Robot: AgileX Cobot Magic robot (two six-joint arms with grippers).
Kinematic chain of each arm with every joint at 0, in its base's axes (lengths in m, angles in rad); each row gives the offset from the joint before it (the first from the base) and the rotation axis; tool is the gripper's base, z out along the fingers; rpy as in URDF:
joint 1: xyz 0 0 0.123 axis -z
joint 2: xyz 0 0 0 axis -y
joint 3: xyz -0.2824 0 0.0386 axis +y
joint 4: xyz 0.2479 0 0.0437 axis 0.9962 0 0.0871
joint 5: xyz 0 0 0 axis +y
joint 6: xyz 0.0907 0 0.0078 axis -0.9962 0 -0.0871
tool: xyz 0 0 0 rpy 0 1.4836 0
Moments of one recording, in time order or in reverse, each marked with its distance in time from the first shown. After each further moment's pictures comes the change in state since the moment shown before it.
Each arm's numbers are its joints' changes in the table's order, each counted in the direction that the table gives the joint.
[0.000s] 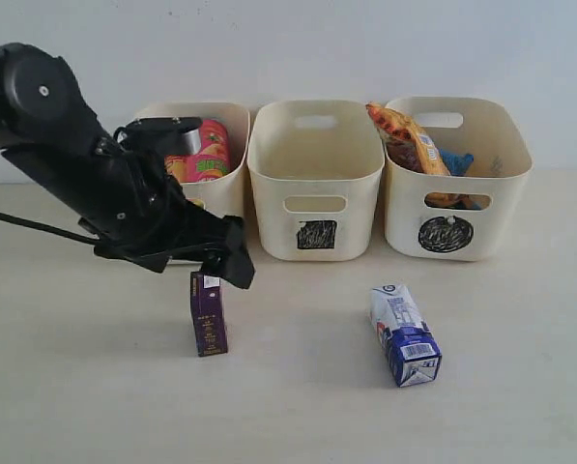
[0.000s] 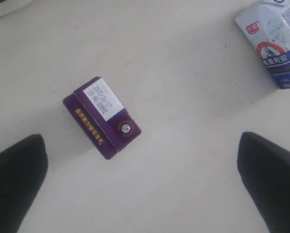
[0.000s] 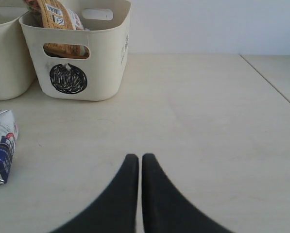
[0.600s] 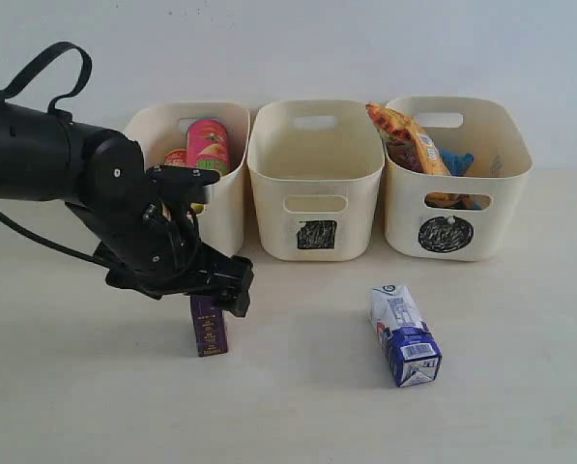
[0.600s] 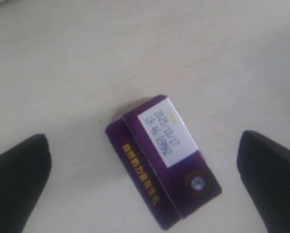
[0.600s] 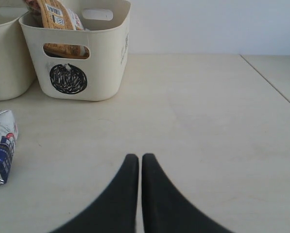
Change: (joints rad) left arm 0.028 -0.170 -0.006 0.255 -0.127 0.266; right arm 0.000 0.000 0.000 0.000 0.000 0.000
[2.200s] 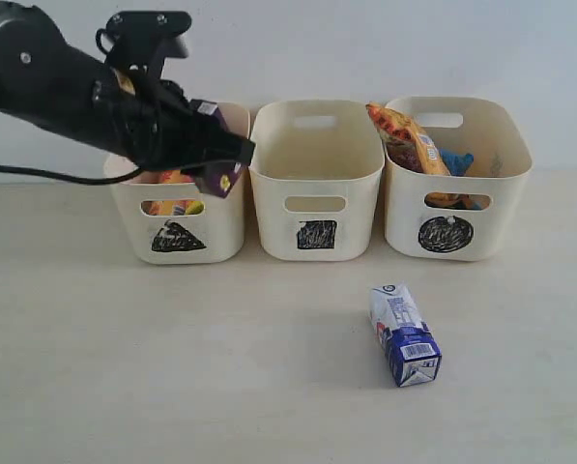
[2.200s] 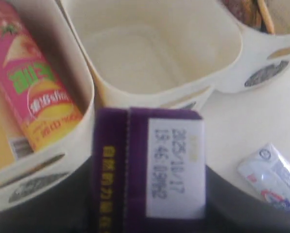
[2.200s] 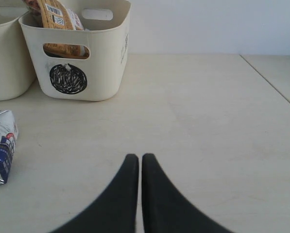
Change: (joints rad) left arm 0.000 0.228 -0.064 -0.064 -0.190 -0.179; right arm 0.000 0.000 0.000 0.000 0.000 0.000
